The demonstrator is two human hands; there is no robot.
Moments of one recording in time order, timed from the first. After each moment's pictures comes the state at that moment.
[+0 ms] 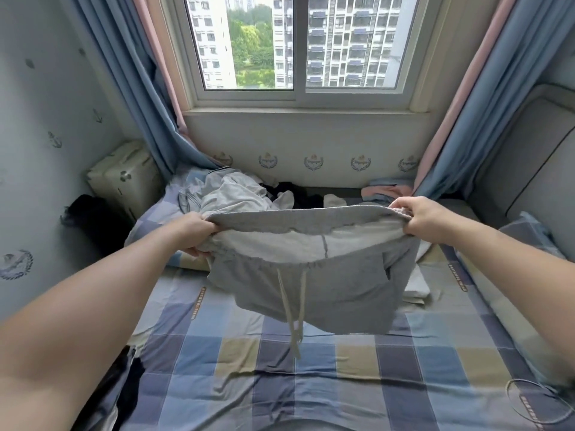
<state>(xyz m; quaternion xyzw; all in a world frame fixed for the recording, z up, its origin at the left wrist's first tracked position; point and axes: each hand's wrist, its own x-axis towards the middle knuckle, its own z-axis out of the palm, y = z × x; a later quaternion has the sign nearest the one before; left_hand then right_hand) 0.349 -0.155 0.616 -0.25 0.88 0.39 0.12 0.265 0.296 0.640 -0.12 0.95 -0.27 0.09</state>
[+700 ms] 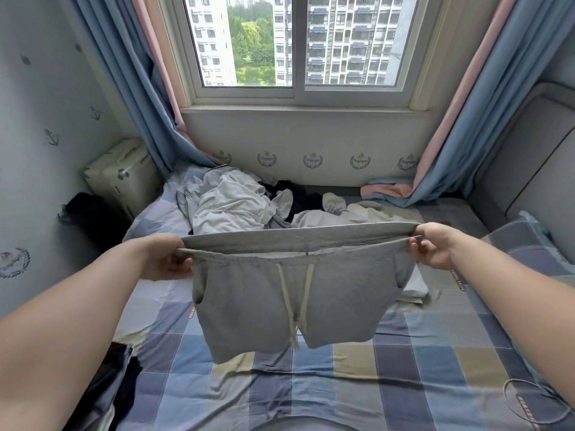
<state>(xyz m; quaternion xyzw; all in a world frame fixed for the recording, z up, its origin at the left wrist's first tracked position) 0.387 -0.174 0.605 -0.41 0.67 0.60 0.17 0.254 0.320 0.589 0.29 0.63 -0.69 0.20</state>
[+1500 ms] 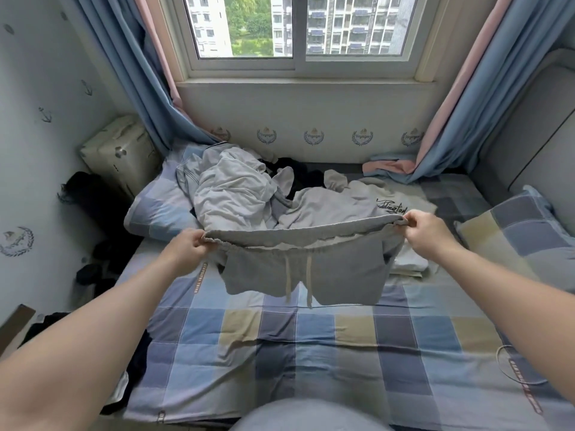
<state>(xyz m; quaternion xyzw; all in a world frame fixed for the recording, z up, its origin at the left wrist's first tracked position) 0.407 -0.172 0.524 -0.16 0.93 0.33 0.03 0.306 0.305 0.560 -0.01 0.95 -0.31 0.03</state>
